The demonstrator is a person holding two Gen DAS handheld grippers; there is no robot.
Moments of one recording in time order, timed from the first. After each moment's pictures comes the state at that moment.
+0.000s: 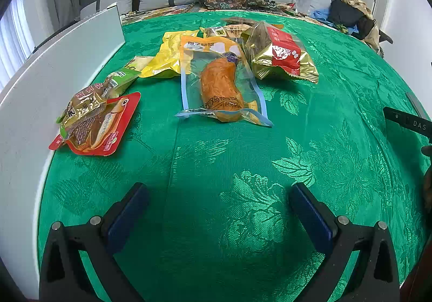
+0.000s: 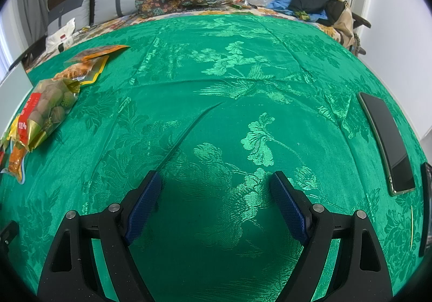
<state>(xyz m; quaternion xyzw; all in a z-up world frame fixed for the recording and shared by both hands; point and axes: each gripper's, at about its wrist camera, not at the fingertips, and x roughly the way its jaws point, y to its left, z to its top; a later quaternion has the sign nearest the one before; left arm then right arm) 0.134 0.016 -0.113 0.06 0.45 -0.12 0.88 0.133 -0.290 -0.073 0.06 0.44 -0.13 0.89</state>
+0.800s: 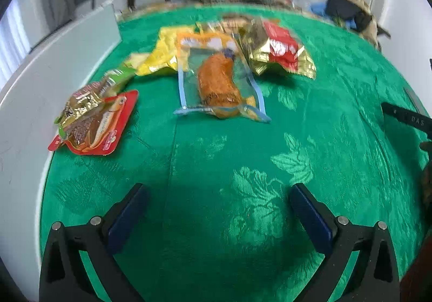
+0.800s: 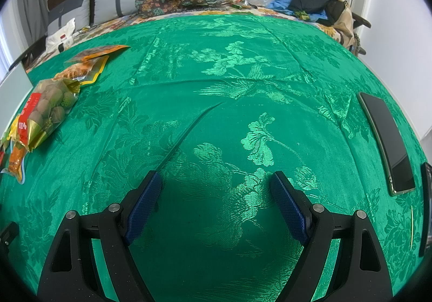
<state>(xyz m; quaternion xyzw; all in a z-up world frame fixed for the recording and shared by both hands) 0.141 0.015 -0.107 0.07 0.49 -0.13 0.86 0.133 -0.290 -0.073 0.06 0.44 -0.13 0.89</state>
